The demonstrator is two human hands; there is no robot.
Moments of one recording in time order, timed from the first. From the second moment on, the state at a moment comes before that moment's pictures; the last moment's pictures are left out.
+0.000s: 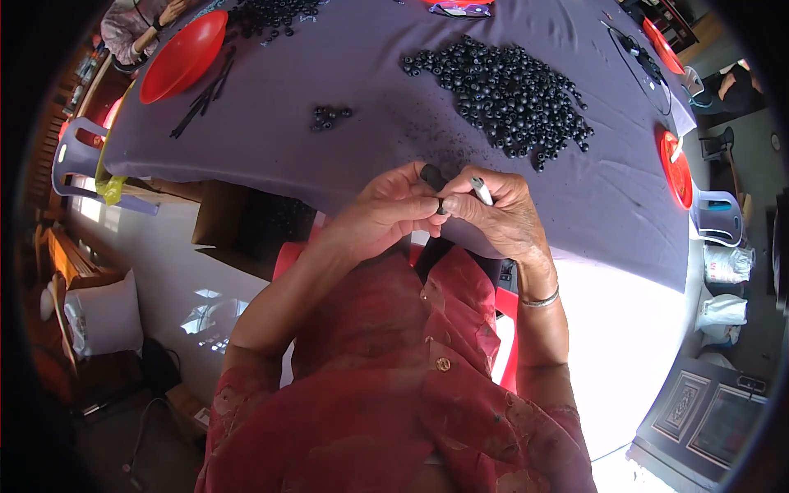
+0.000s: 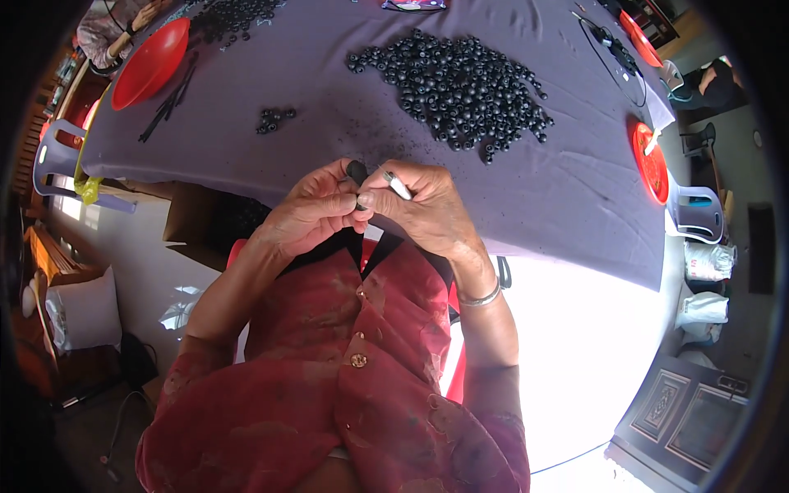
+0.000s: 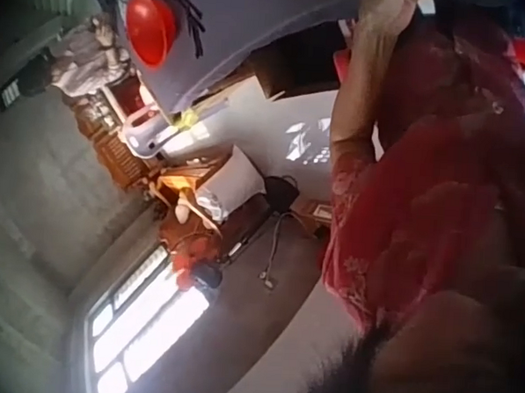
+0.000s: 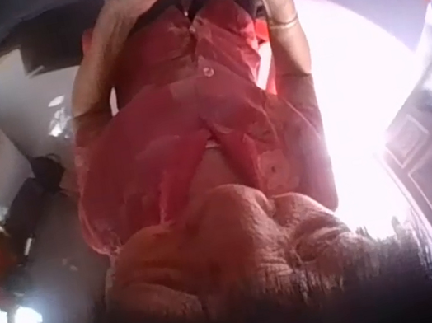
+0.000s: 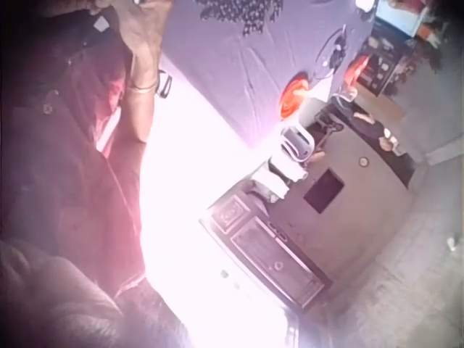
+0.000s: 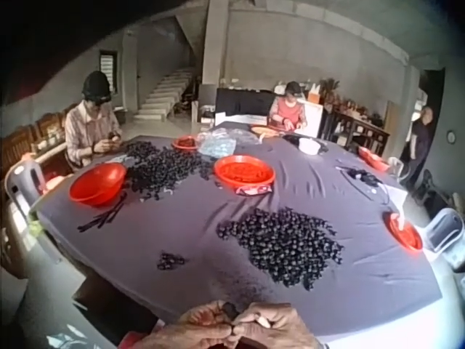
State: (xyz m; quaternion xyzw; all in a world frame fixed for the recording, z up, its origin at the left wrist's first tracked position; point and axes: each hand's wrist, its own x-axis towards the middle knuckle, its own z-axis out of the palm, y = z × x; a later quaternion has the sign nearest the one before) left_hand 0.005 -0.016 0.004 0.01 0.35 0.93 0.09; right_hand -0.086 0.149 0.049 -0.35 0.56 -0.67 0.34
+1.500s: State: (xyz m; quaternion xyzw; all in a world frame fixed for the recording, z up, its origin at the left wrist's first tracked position) left_hand 0.005 -0.013 0.001 0.05 0.32 0.94 0.07; right_hand -0.102 0.163 0.039 -0.33 0.71 -0.61 0.12
